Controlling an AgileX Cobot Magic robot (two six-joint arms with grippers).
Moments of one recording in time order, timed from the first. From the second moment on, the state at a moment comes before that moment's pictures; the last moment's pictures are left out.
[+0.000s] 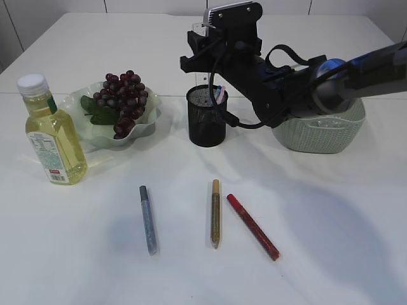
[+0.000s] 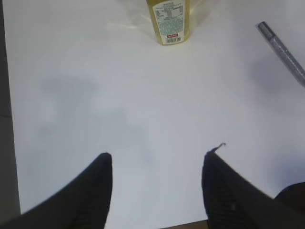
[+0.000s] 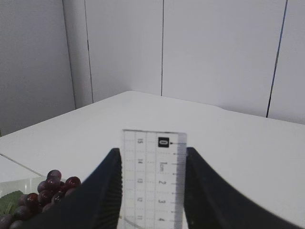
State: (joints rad) left arm -0.18 0.86 -1.01 0.09 1.19 0.07; right arm 0.42 2.23 -1.52 -0.03 -0.68 -0.04
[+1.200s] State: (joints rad) left arm -0.18 0.86 -1.01 0.10 1.19 0.07; right arm 0.42 2.13 -1.52 -0.04 -0.45 0.02
